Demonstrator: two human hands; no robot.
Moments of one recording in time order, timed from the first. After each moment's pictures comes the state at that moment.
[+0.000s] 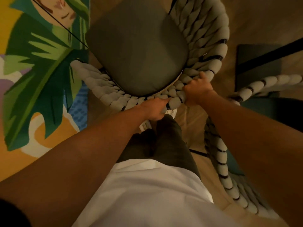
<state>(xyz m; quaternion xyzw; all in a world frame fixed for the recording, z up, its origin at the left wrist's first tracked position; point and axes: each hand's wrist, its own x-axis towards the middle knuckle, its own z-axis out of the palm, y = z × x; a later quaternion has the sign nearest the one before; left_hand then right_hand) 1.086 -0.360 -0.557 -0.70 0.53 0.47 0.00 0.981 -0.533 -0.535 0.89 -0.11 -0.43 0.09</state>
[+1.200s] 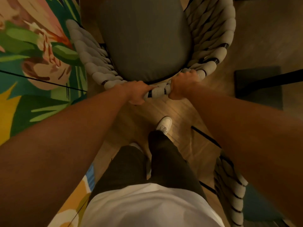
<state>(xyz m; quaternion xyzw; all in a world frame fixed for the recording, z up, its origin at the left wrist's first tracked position) 1.393 -0.591 -0.561 -0.66 0.61 0.42 0.14 1.232 -0.726 -0.537 0.90 -0.24 -0.37 -0.04</state>
